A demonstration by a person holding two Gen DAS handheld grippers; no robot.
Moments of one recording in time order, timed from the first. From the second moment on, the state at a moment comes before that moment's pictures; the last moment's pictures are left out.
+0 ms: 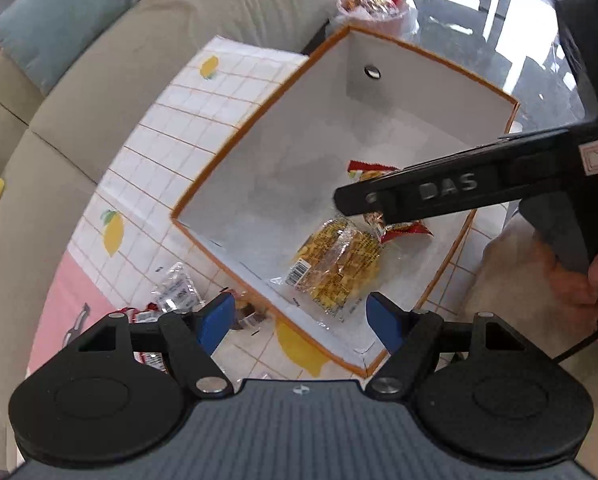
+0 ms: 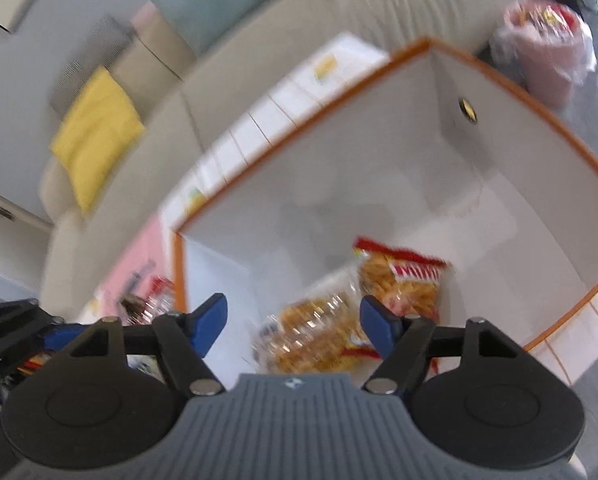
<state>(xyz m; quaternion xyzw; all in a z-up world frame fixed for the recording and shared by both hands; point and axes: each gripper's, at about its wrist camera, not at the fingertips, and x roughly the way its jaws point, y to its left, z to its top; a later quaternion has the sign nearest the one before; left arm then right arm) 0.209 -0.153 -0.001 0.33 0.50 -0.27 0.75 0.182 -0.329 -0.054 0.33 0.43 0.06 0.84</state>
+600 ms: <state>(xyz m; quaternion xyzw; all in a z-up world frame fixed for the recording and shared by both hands) 0.126 -0.038 0.051 0.16 0.34 -0.14 0.92 0.104 -0.247 -0.002 0.14 0.23 0.05 0.96</state>
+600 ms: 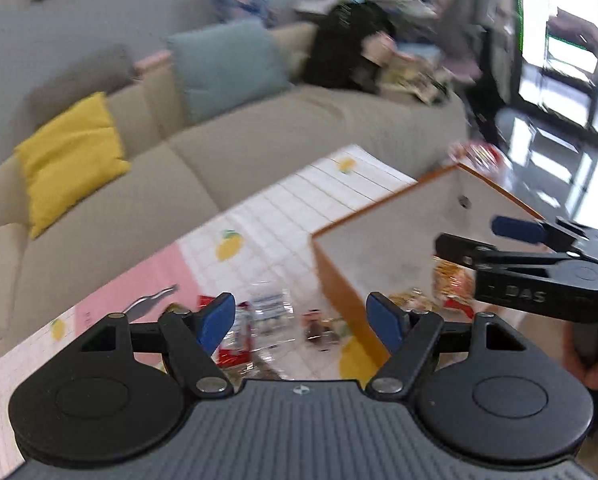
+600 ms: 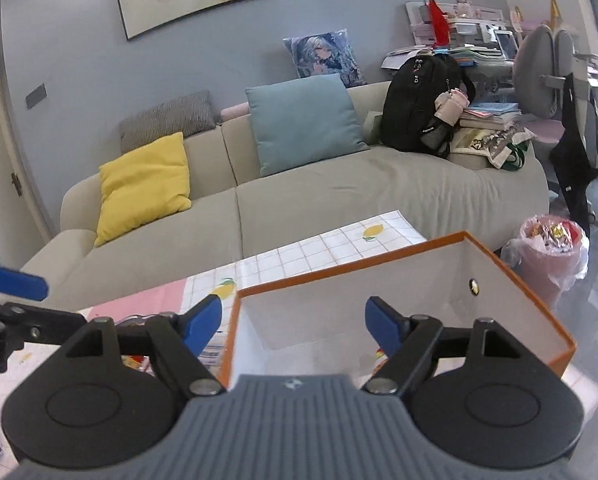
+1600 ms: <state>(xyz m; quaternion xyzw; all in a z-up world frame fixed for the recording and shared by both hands) 0.065 0.100 -0.057 -0.01 0.37 -0.02 0.93 0.045 -0.095 -0.051 -0.01 0.29 0.15 0.94</state>
